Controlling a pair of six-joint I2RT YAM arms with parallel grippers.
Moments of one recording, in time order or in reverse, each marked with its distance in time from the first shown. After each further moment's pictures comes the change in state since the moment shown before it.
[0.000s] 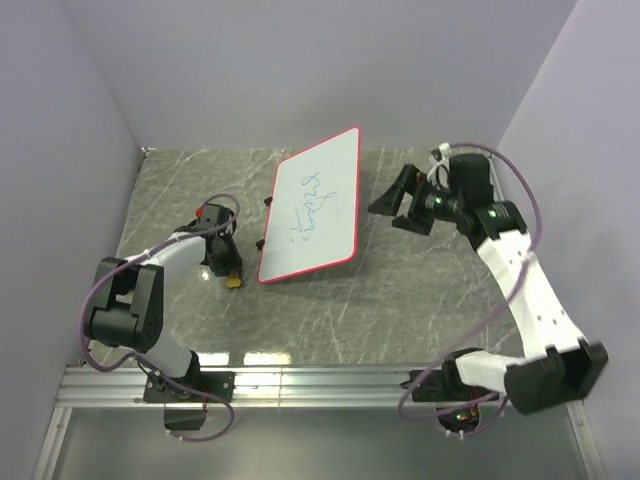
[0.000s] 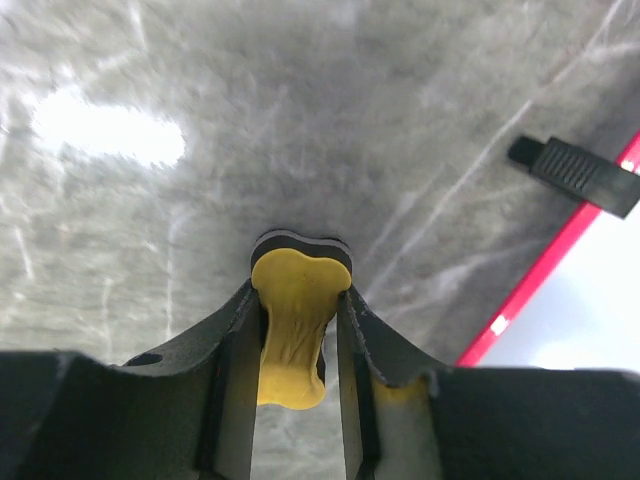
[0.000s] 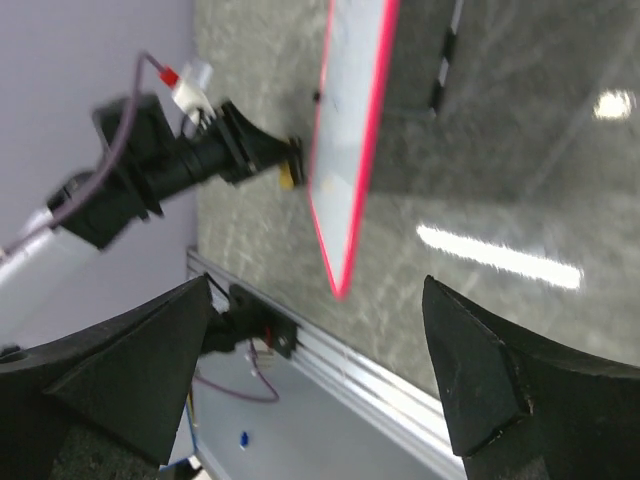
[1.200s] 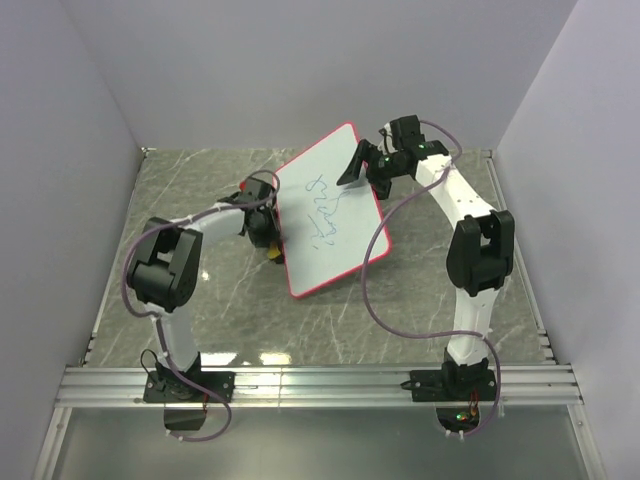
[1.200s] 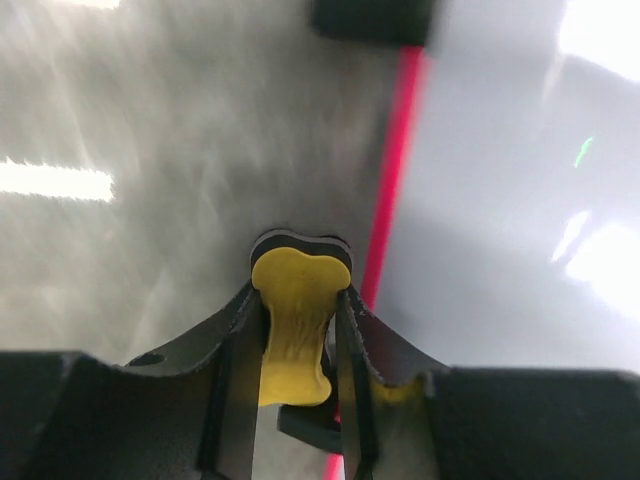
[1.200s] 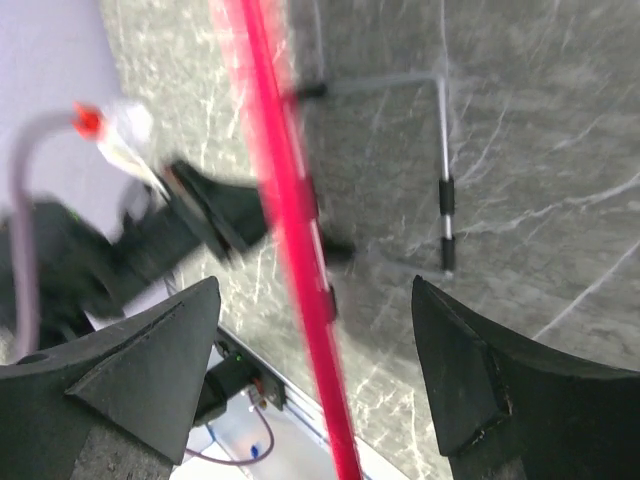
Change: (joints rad) left arm -0.148 0.370 0.423 0.027 0.087 -0.072; right arm 0.042 0.873 0.586 0.027 -0.054 -0.028
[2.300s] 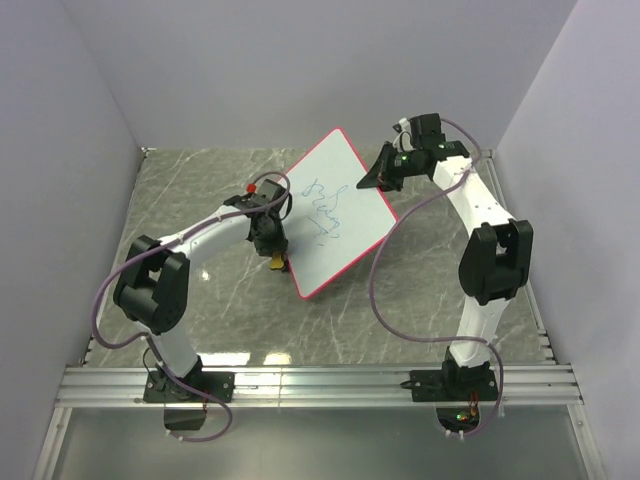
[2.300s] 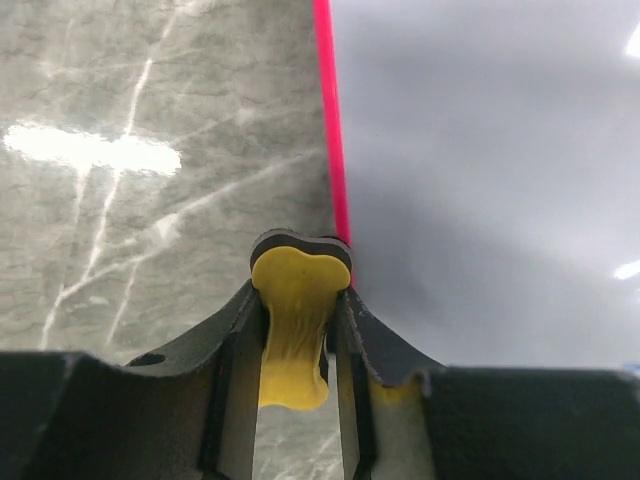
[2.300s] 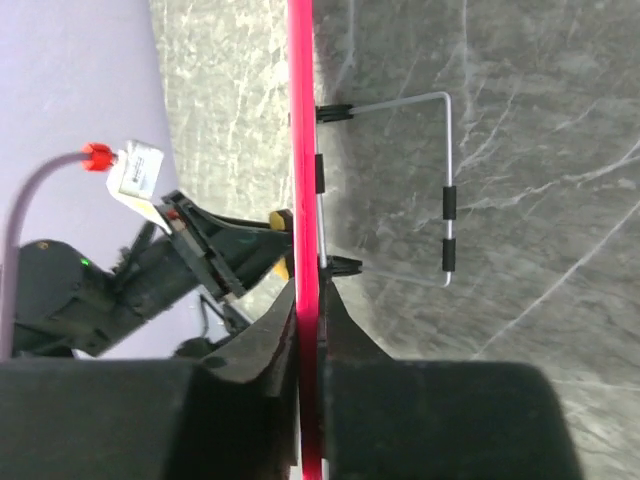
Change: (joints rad) left arm -0.168 -0.196 -0.019 -0.261 -0.137 -0.100; right arm -0.084 -0.093 -0.062 -0.026 -0.085 -0.084
